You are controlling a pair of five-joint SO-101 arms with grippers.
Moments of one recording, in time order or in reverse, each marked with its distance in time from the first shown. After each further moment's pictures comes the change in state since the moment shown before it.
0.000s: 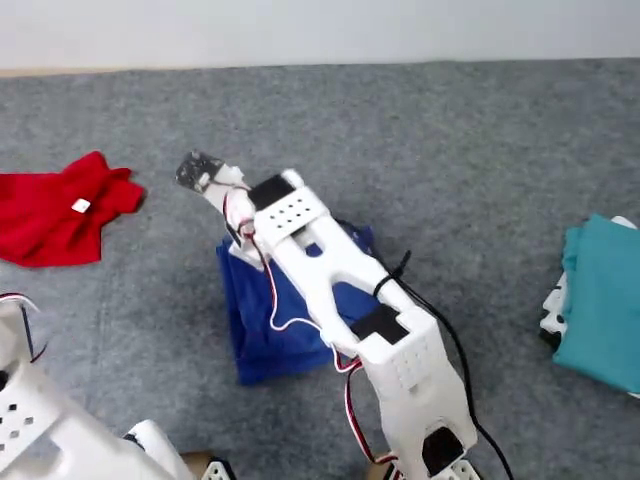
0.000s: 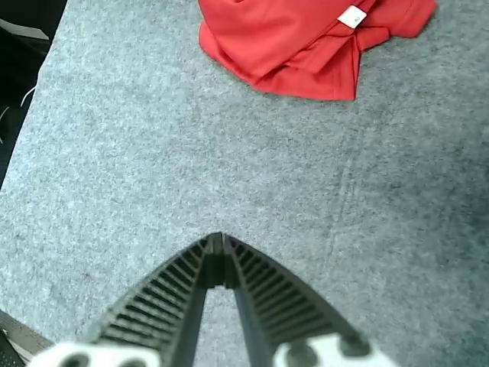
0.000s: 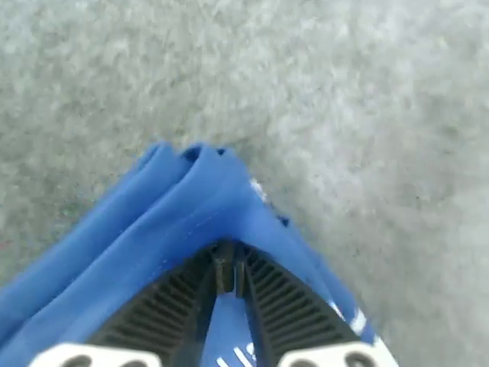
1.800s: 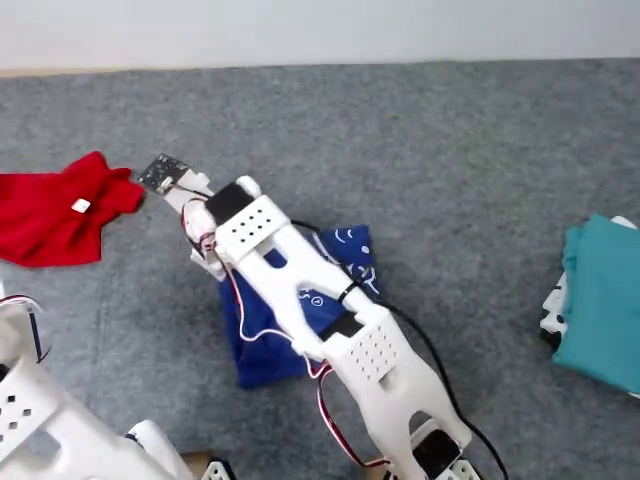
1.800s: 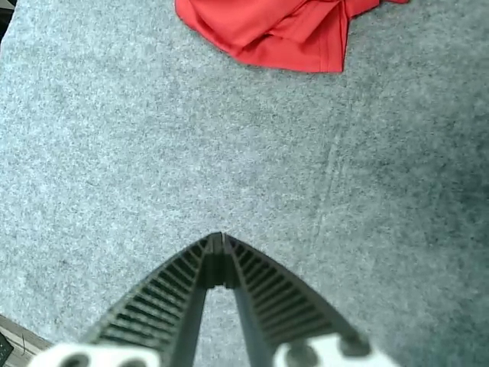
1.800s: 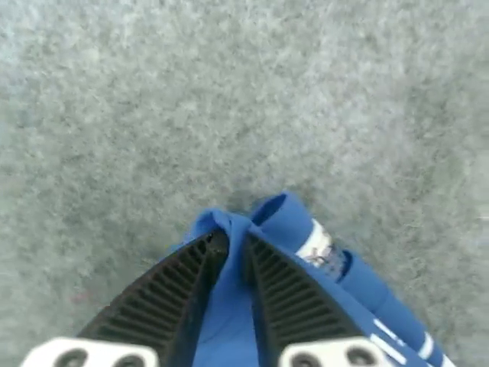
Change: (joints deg) left arm 0.0 0.0 4.7 0.0 0.0; right arm -6.1 14.1 -20.7 9.3 -12.7
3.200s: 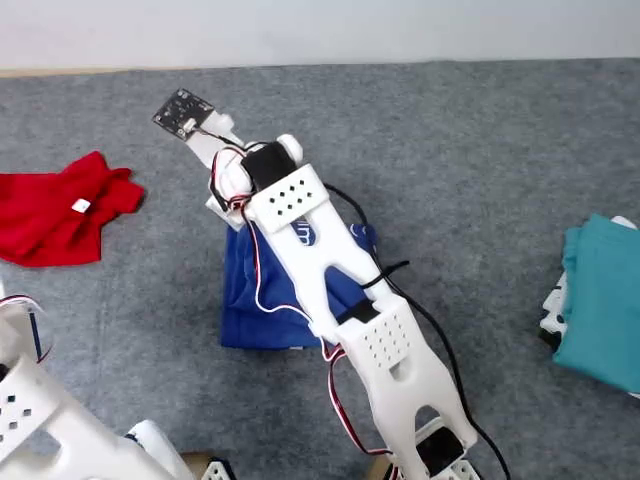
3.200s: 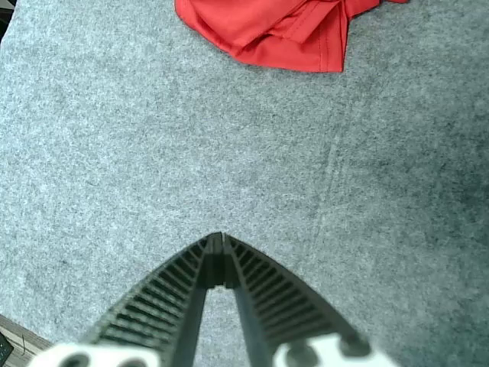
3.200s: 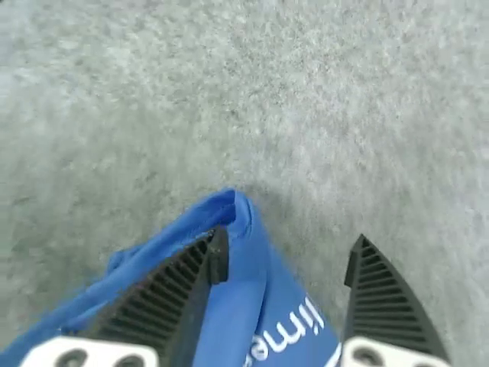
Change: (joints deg) left arm 0.0 0.0 0.0 0.0 0.0; right arm 5.9 -0.2 -20.9 9.2 5.0
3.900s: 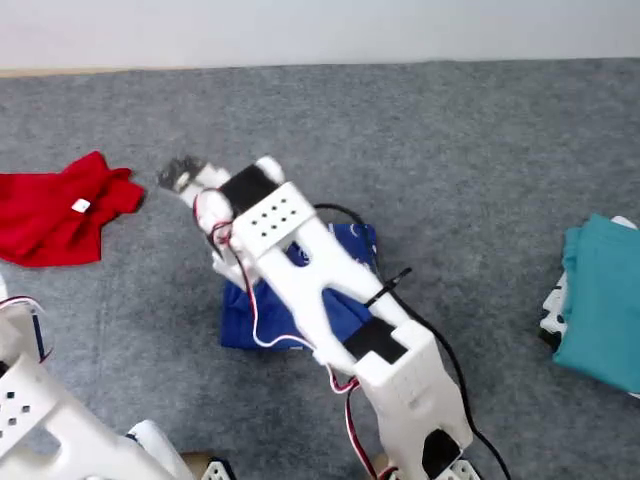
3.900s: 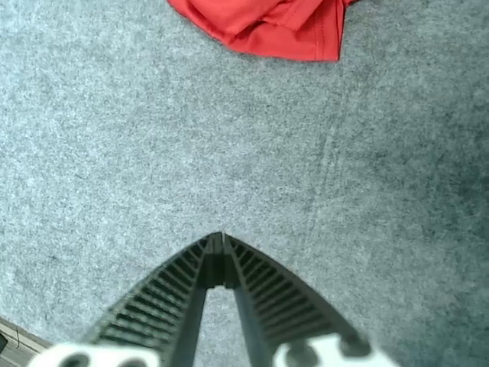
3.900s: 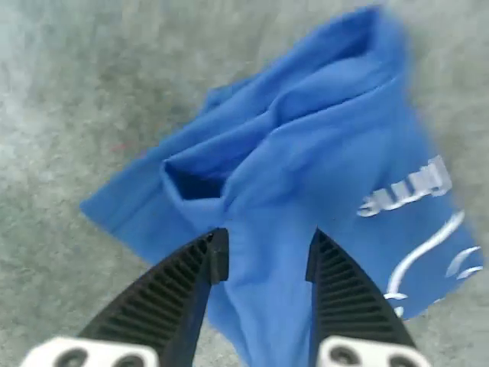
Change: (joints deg) left arm 0.0 0.0 2.3 -0.4 0.0; right arm -6.2 -18.0 33.2 7.8 -4.1
